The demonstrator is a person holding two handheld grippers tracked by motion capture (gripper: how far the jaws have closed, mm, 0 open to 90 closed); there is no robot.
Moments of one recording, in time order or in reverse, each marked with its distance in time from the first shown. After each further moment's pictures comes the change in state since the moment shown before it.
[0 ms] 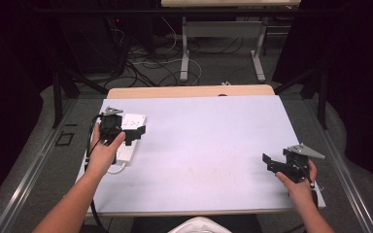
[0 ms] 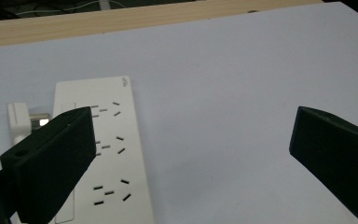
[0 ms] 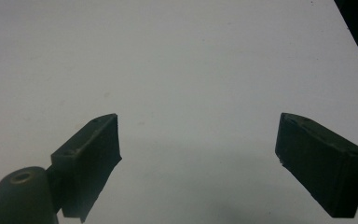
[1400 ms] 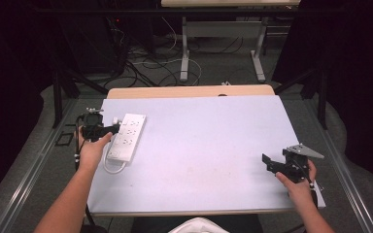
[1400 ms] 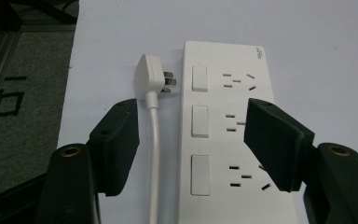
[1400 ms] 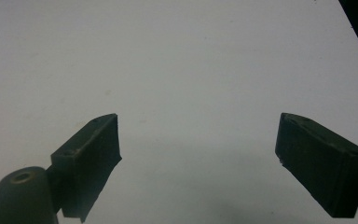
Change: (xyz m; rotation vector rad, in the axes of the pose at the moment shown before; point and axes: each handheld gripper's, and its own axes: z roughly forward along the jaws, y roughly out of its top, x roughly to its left) left arm 0.075 -0.013 0.010 0.114 0.282 -0.133; right arm 0.001 -0.001 0.001 0.004 0.009 -0.001
